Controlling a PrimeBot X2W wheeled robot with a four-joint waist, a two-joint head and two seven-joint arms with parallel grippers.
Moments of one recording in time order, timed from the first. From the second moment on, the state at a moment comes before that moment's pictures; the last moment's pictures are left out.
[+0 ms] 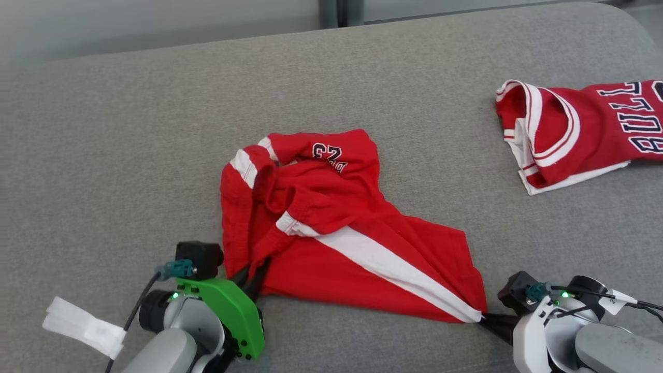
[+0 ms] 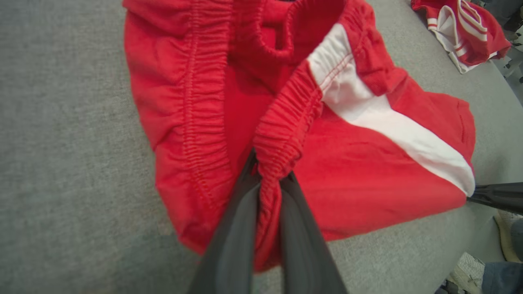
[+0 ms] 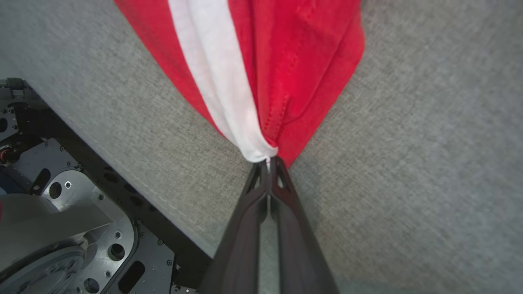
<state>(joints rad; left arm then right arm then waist) -0.28 0.27 -0.69 0.22 -0.80 0.07 0.09 -0.39 -0.66 1.24 0.31 0.67 0.04 0.08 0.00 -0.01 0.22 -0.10</state>
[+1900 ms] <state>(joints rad) -0.35 0.30 -0.67 0.13 -0.86 0.06 0.20 -0.43 -0.60 1.16 0.31 0.66 -0.06 0.04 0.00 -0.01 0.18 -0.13</state>
